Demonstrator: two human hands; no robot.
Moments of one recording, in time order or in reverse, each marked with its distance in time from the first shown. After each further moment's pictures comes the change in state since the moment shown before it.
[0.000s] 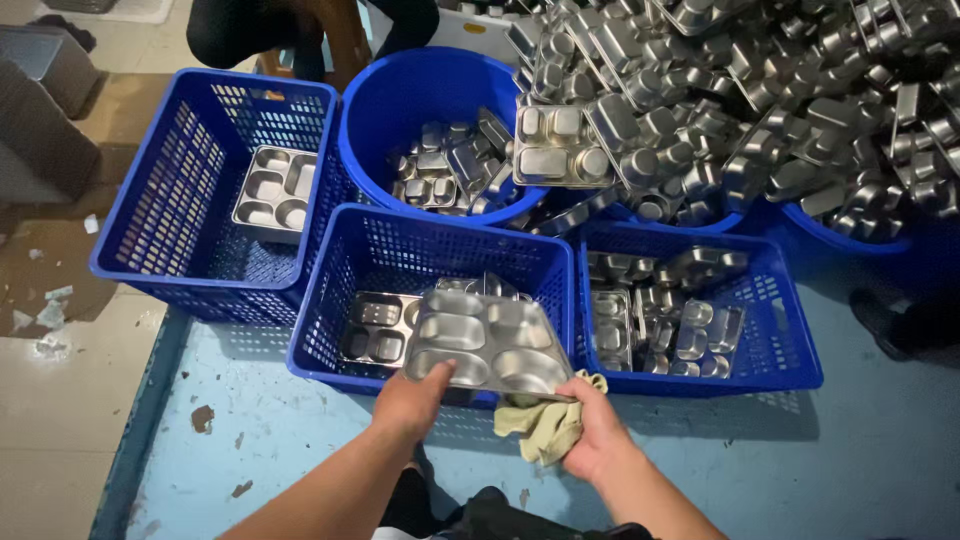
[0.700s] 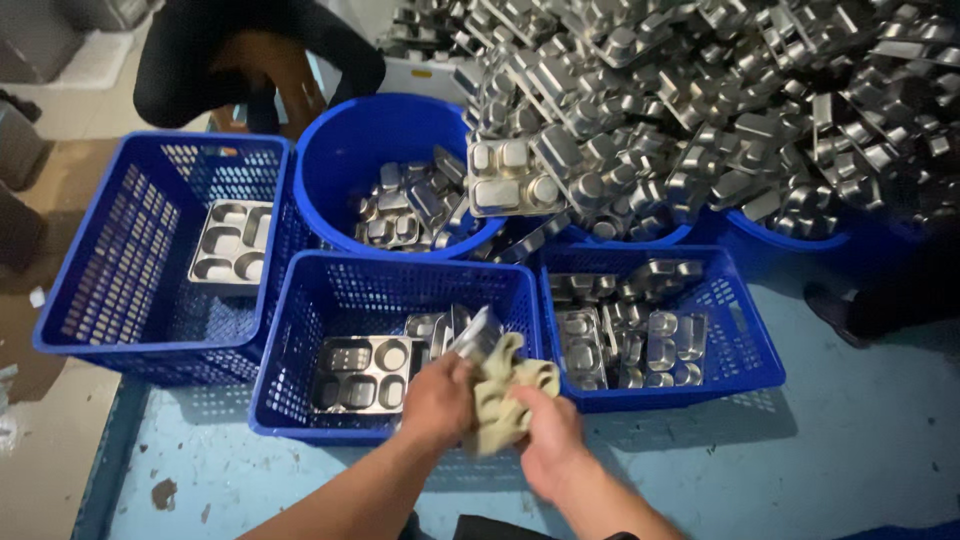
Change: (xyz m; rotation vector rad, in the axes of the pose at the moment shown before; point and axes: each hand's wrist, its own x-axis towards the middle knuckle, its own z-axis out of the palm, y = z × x) left_hand -0.011 0.050 0.047 0.272 -0.035 0.609; right_hand -0.021 0.013 0.054 -0.083 -0.017 -0.431
